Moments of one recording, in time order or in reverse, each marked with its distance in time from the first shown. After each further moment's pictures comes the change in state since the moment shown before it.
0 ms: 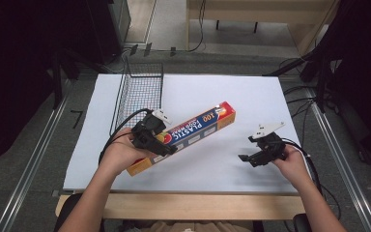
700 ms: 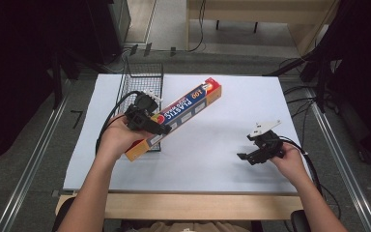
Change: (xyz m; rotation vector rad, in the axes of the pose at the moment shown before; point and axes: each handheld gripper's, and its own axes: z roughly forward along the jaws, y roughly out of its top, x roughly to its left) left arm 0.040 0.018 -0.017 -0.040 0.086 -0.141; right arm -0.003 0.005 0.007 0.021 -0.011 -0.015
